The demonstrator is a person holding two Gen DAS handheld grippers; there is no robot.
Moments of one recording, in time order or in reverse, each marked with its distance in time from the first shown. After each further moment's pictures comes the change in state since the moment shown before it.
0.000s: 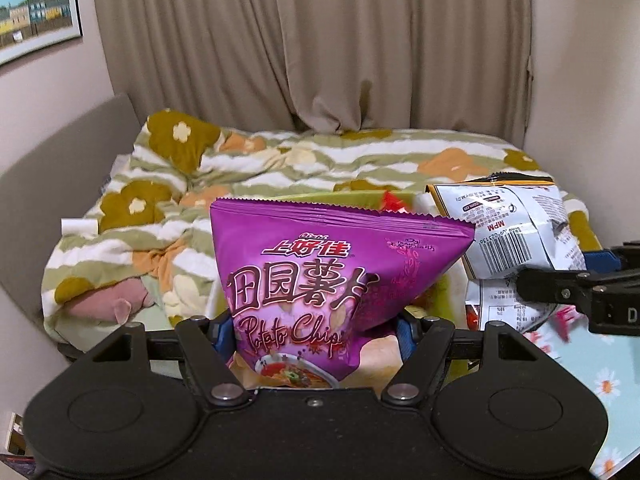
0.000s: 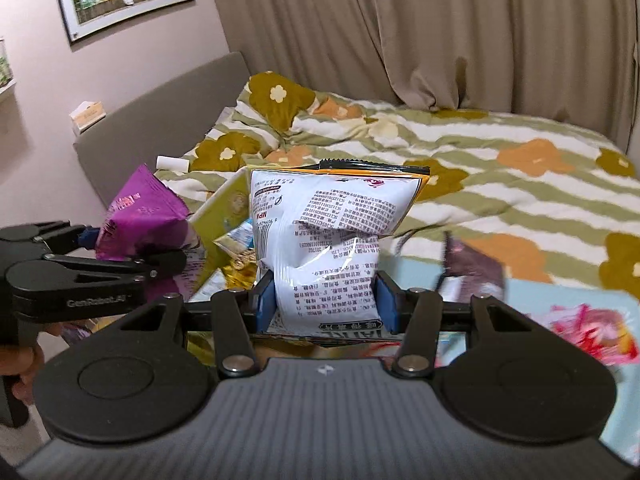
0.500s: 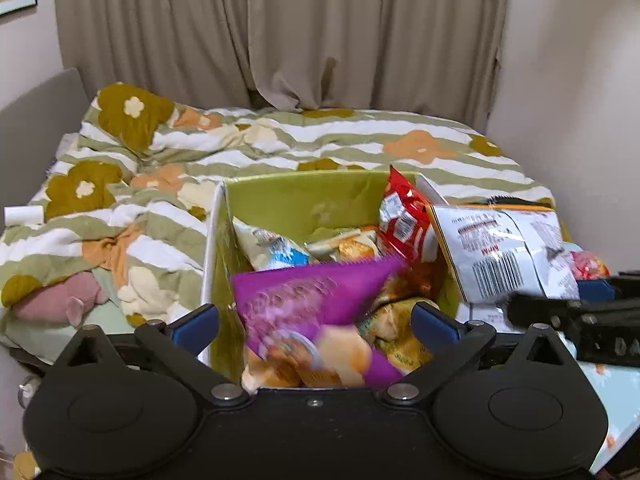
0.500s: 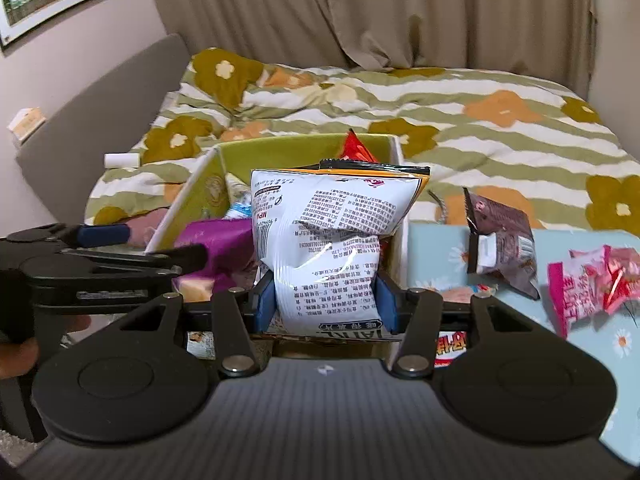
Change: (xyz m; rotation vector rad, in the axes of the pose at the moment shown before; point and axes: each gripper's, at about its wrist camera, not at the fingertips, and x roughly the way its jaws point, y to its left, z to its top) left arm 0.043 0.051 0.001 0.008 0.058 -0.194; right arm 0.049 0.050 -0.004 0.123 0.081 -0.173
